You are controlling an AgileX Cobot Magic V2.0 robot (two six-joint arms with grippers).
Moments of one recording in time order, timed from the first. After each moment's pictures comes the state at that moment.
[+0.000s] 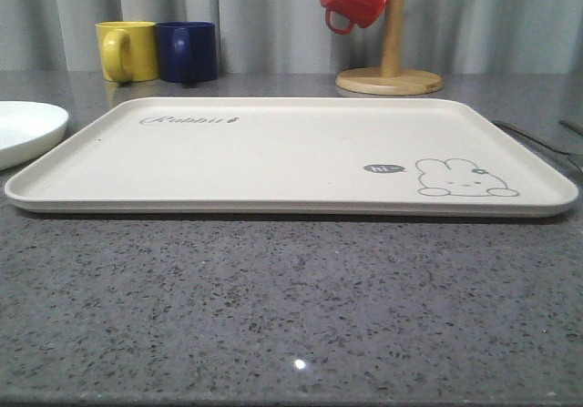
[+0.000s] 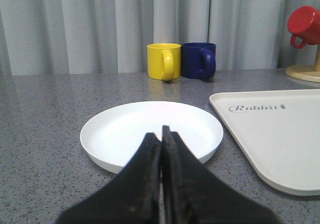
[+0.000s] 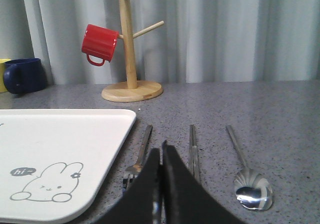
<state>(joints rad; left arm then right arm) -0.10 0.00 0.00 0.07 0.03 -0.04 0.07 -0.01 0.03 0.03 -0.04 0.06</state>
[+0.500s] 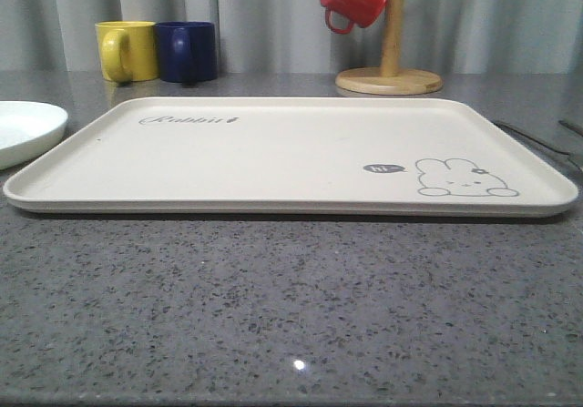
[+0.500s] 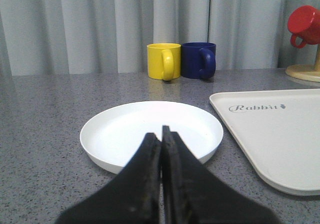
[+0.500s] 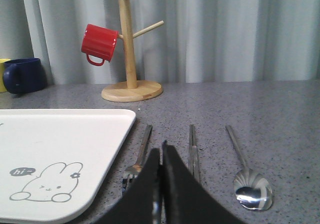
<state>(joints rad) -0.10 0.00 0.00 0.07 0.03 -0.04 0.07 -0.01 0.03 0.03 -0.04 0.06</state>
